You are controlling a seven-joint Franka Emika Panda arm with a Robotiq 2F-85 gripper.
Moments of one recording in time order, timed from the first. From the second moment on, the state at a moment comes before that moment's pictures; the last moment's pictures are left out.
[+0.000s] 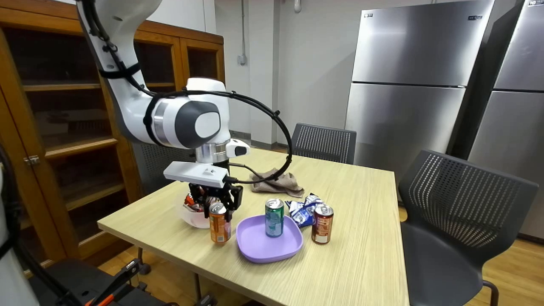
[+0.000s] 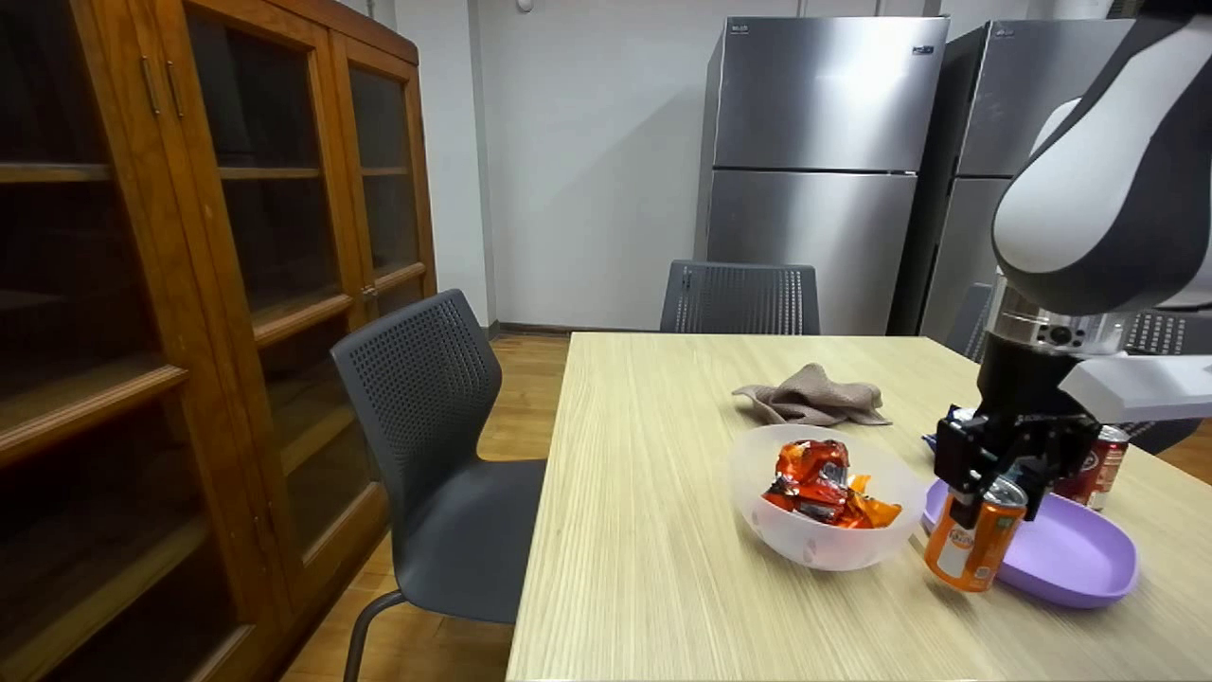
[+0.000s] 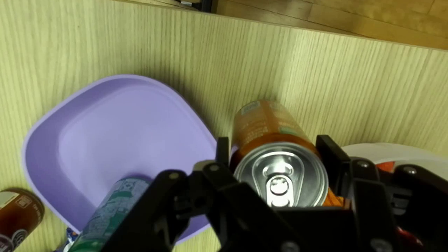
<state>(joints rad) -0.02 0.10 -0.01 -2.73 -0.06 2.85 -0.15</state>
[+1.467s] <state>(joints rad) -0.05 0.01 -0.10 -2.71 -0.05 2.84 -0.06</state>
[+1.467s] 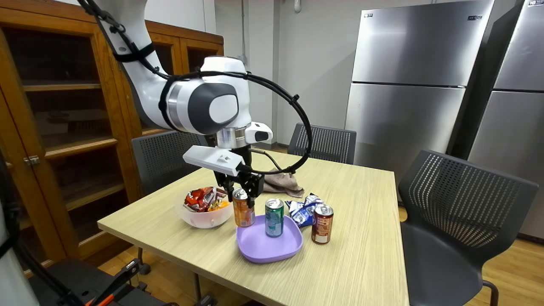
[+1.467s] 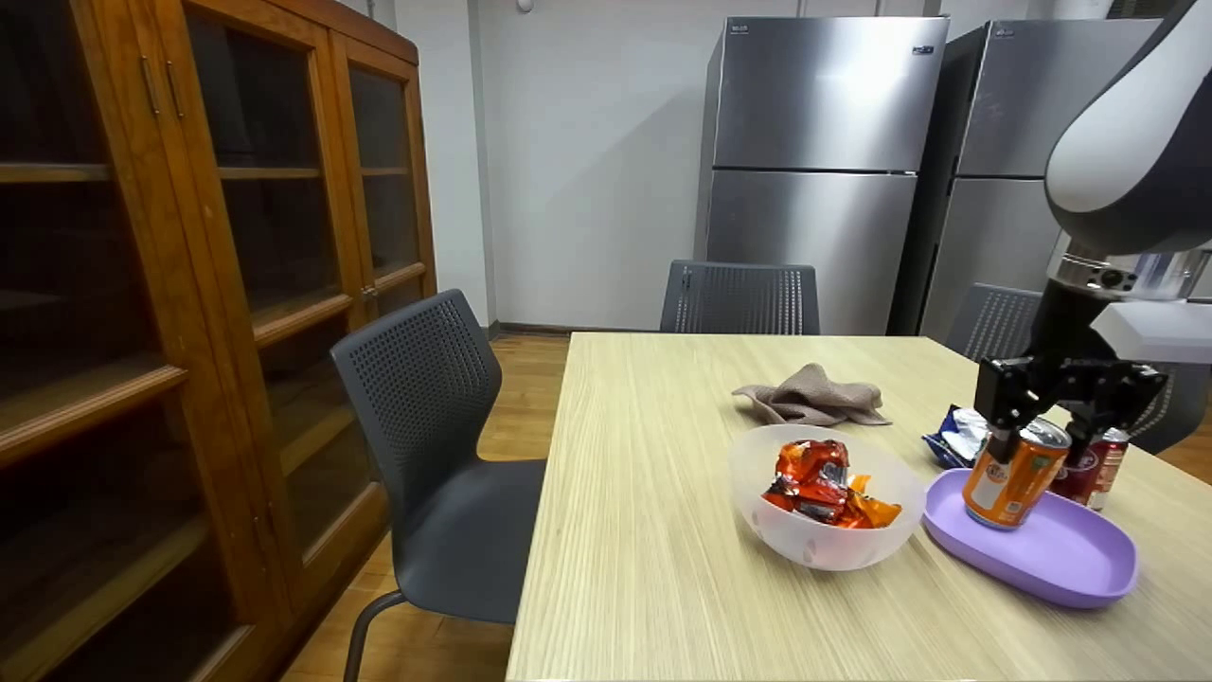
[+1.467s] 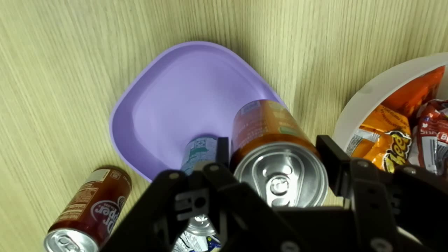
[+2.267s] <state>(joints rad) -0.05 0.20 -0.10 -2.58 -0.07 2.84 0.05</state>
